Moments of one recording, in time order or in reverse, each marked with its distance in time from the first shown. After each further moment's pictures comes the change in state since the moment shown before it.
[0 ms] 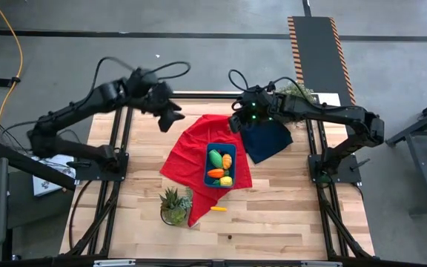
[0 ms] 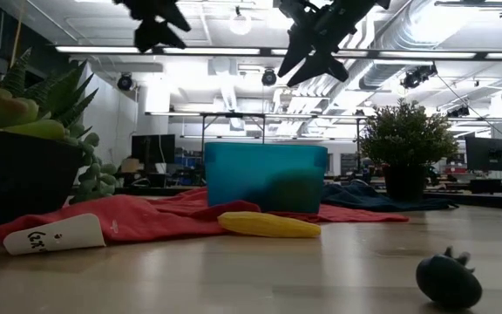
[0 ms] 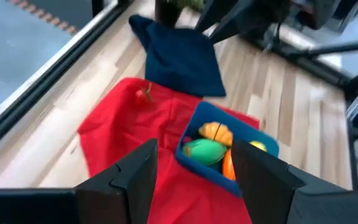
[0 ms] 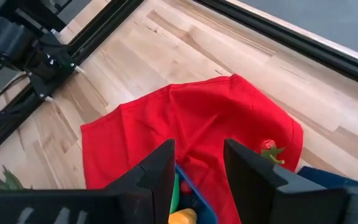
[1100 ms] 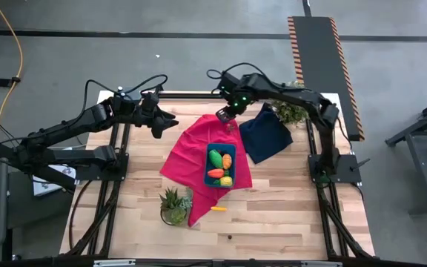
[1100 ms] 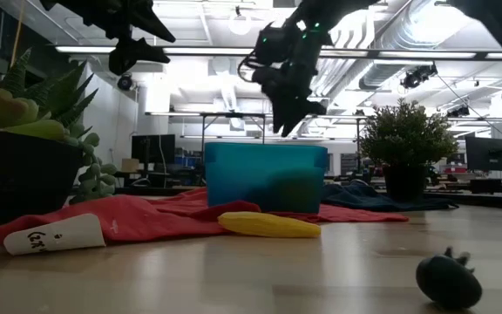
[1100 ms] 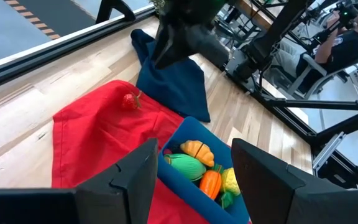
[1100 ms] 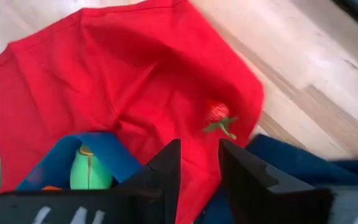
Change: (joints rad) left arm 0.002 -0.291 -0.432 0.365 0.011 -0.284; right arm -0.173 0.501 0.515 -0.527 -0.166 -0.170
